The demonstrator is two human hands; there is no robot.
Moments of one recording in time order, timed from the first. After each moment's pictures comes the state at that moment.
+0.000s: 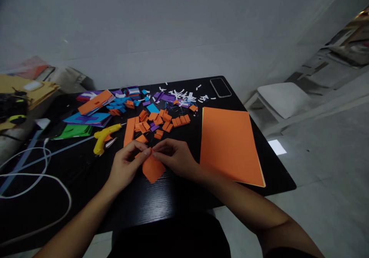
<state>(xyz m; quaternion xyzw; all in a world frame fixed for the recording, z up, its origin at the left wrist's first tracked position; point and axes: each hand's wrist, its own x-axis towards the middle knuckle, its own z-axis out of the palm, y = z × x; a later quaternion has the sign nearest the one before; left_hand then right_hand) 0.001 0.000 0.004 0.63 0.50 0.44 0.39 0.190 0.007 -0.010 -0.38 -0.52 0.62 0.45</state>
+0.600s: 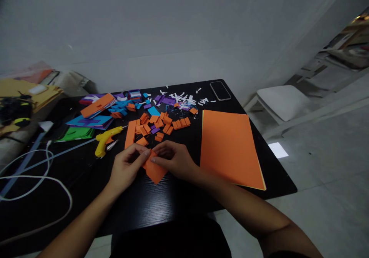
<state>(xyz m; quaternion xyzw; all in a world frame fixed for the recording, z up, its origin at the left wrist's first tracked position) 0.000 -0.001 0.004 0.63 0.51 0.44 0.38 0.189 0.009 -0.016 -0.36 -0.52 0.63 0.45</state>
